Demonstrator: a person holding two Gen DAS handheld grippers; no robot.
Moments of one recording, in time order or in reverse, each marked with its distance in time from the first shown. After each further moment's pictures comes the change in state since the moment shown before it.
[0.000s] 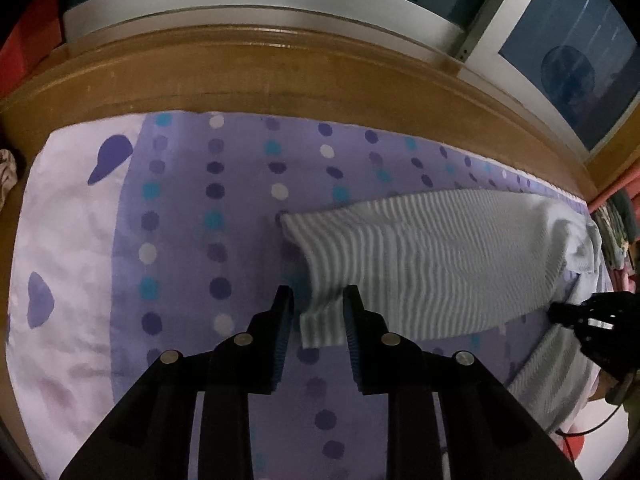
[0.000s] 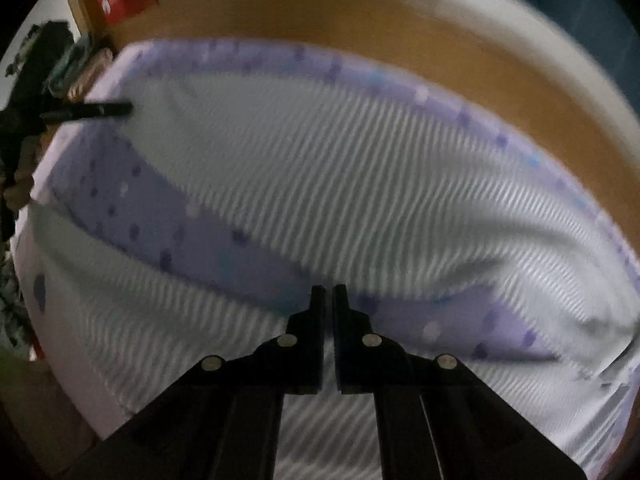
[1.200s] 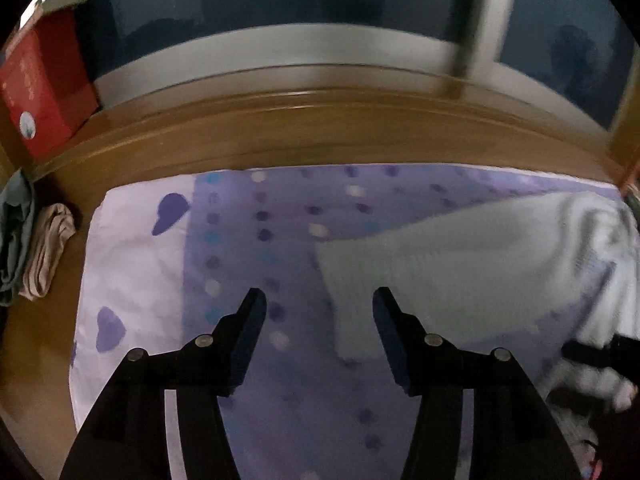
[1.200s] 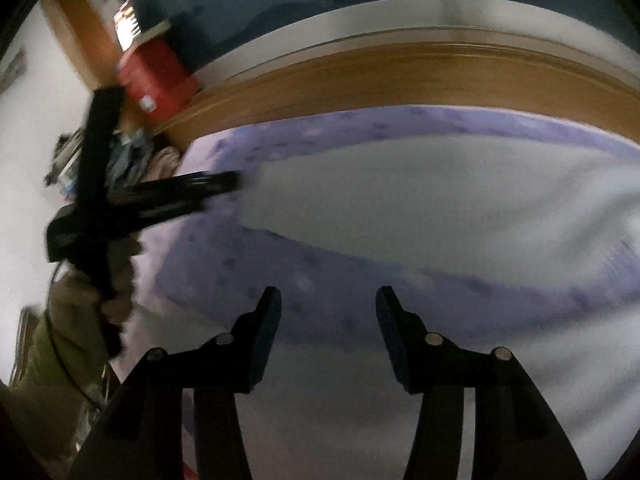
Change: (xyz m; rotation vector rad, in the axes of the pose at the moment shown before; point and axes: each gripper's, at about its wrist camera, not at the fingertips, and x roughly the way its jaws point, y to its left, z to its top) left arm -0.035 -0.028 -0.005 0.130 -0.144 0.187; right arm -0.013 0.095 0.003 0.296 -0.253 0.241
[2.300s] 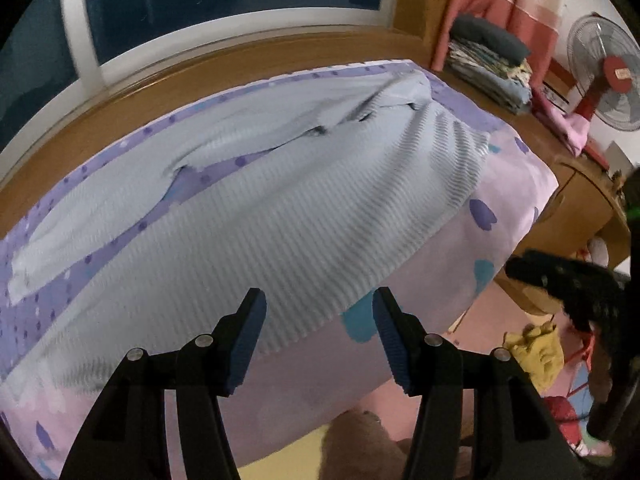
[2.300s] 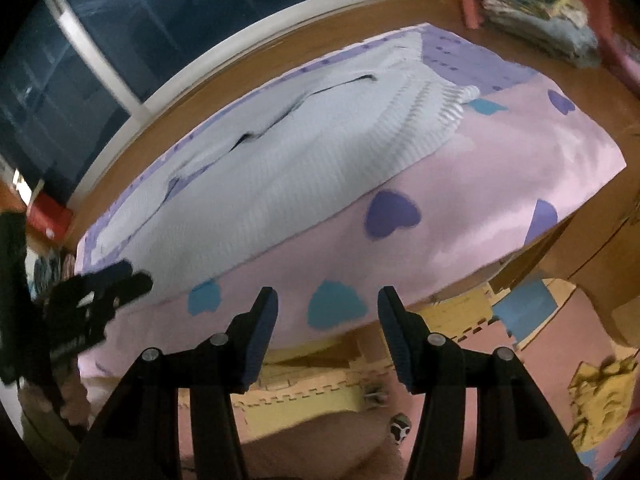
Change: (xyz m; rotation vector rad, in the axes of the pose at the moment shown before) left arm -0.069 -0.437 -0.106 0.354 0.077 -0.268; right arm -0.264 -0.312 -0.192 0.477 -0.148 -0.254
